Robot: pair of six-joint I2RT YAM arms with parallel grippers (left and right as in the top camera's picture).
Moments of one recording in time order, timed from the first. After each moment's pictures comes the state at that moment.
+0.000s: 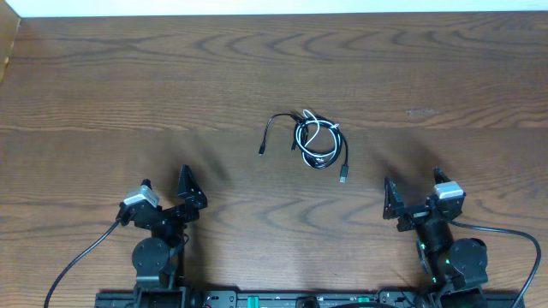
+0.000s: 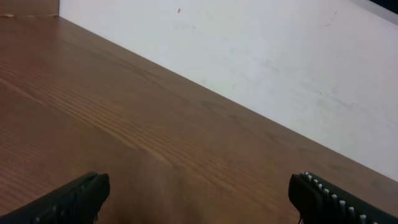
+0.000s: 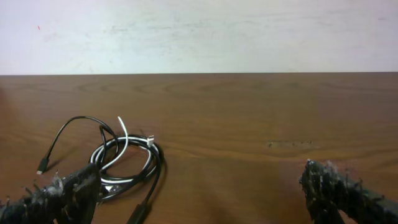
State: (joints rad) left arm -0.01 0.01 0.02 -0.10 -0.15 -0.43; right arm 0.20 0.02 0.01 -0.07 -0.01 0.12
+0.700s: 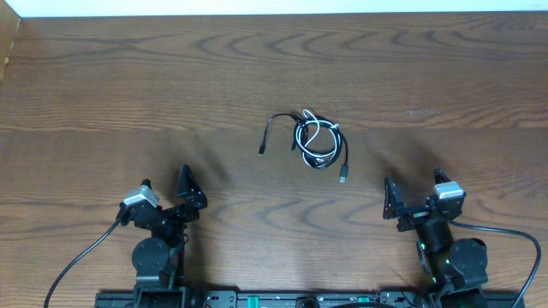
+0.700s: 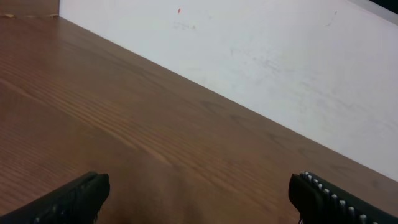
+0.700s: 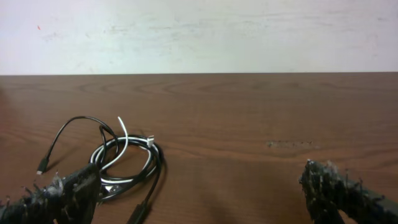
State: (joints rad) left arm -0.01 0.01 0.02 -0.10 -0.15 -0.43; right arm 0.20 0.02 0.01 -0.07 -0.01 0.12
